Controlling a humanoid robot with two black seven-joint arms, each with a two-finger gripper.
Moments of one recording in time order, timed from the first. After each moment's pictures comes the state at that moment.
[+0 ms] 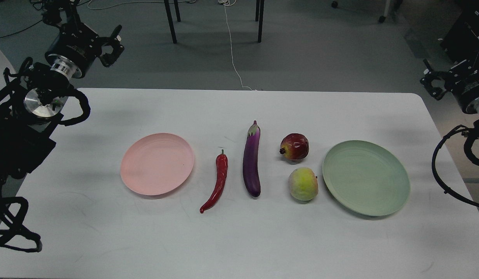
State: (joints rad) left arm -0.95 0.38 -0.78 -0.49 -0.20 -0.49 -0.16; right arm 0.75 -0.59 0.76 0.58 0.27 0.49 0.17
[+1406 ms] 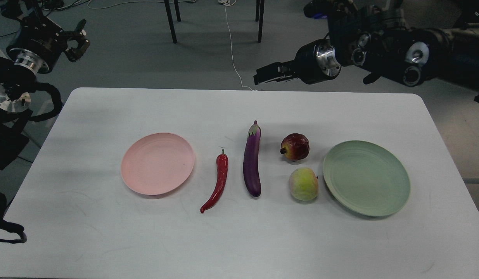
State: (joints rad) left arm -0.98 0.46 -0.77 -0.40 -0.19 -0.49 -0.17; right arm 1.67 -0.19 -0.54 0.81 -0.79 0.49 0.22
